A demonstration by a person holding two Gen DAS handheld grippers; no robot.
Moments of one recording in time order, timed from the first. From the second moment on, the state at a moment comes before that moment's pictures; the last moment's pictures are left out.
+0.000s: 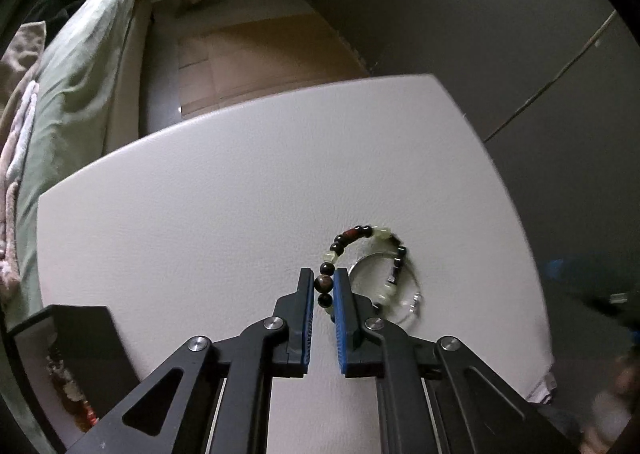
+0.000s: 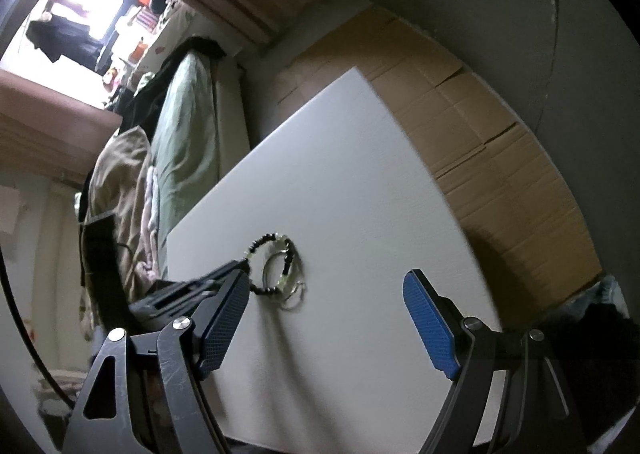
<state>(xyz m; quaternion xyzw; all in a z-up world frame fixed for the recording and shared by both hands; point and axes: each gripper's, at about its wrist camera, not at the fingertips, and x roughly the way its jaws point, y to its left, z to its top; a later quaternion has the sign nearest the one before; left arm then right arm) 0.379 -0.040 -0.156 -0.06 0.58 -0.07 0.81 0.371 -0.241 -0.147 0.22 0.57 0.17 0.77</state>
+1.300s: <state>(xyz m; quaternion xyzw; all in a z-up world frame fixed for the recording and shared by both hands) 0.276 0.107 -0.055 -0.13 0.50 -0.01 0.85 0.364 -0.119 -0.171 -0.03 0.57 0.11 0.82</state>
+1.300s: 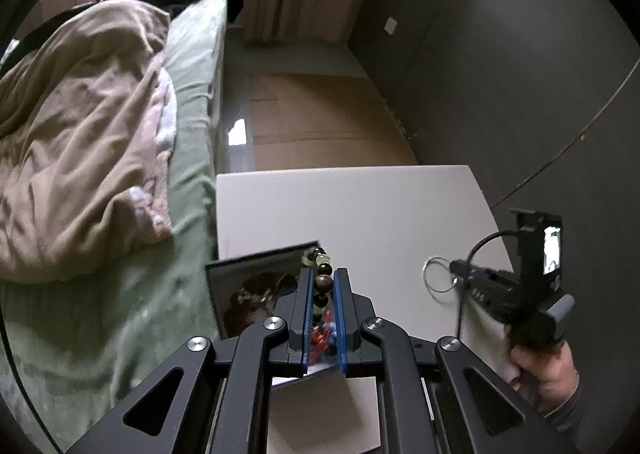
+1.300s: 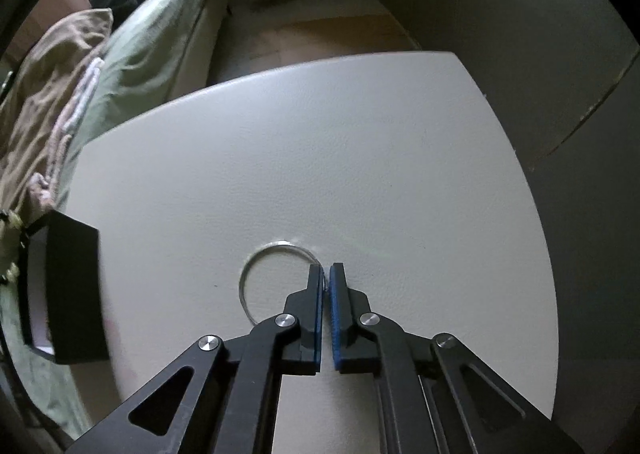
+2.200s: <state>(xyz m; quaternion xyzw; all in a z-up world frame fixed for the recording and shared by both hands) 0.237 0.158 -0.079 -0.25 0.49 -0.02 0.84 0.367 -0.126 -0.175 0.00 0.60 0.12 0.79</state>
